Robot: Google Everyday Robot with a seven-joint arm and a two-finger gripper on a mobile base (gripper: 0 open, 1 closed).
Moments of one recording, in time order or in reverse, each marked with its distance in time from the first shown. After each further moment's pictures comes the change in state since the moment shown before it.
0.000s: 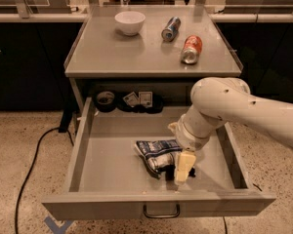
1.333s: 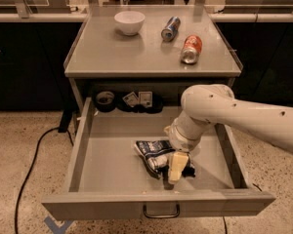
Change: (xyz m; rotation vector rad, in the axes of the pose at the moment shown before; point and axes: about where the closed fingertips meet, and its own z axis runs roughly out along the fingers) arm 0.006 -0.017 0.043 -0.020 0.010 0.026
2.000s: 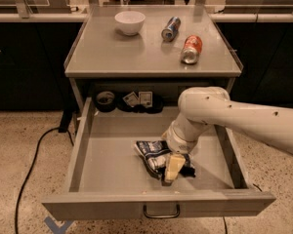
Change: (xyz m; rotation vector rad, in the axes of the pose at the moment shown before) arm -0.004 0.003 0.012 -0.029 -0.003 -0.007
